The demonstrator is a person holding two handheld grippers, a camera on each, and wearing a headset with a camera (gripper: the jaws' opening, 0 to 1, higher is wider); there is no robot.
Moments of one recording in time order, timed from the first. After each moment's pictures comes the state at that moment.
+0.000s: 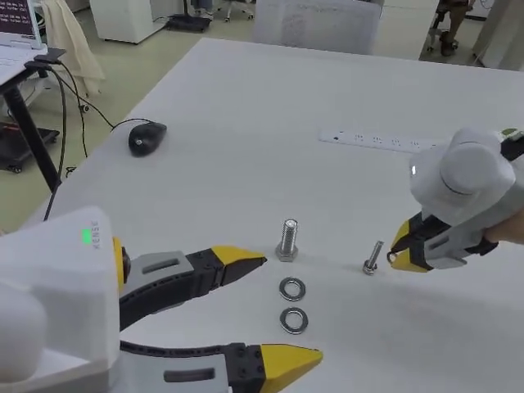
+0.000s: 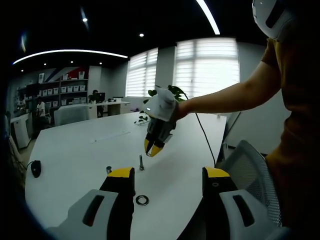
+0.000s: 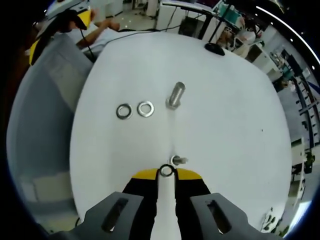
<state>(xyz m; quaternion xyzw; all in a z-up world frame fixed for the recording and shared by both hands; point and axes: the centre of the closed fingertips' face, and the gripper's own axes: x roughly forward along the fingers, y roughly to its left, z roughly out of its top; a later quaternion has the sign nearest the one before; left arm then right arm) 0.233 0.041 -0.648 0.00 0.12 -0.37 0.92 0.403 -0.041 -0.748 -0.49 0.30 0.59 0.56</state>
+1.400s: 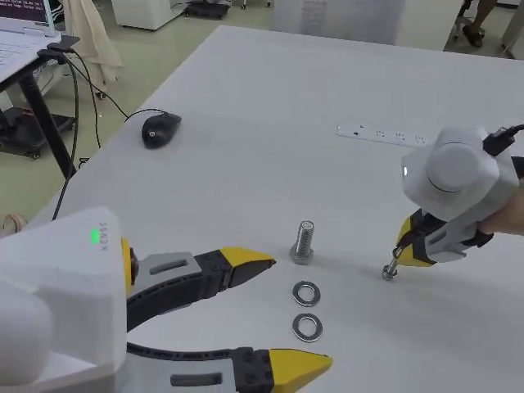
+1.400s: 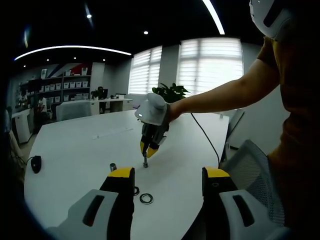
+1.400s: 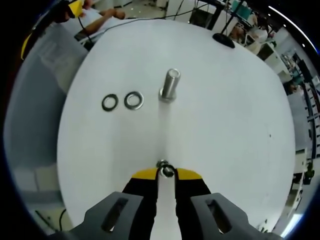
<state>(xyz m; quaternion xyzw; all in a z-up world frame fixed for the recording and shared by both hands) 0.247 0.050 -0.657 -0.01 0.14 -0.36 0.92 0.424 -0.028 -0.780 -0.52 0.32 0.60 0.51</state>
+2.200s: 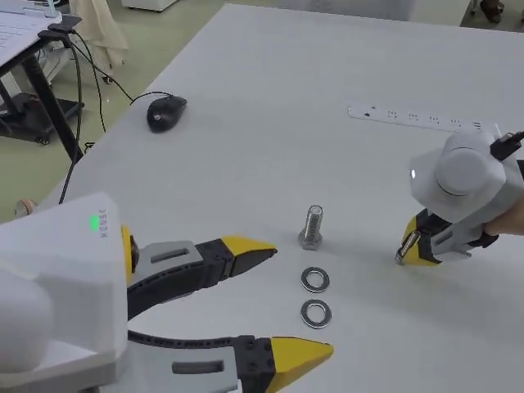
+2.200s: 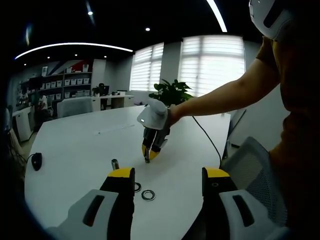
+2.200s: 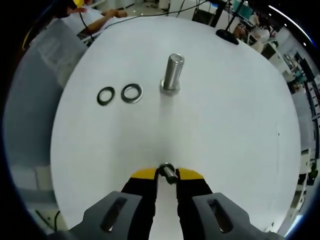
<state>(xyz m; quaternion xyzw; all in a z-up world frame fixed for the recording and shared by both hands) 0.248 0.055 -0.665 0.00 0.15 -0.35 0.92 0.426 -0.029 -0.809 -0.51 0.33 0.61 0.51</state>
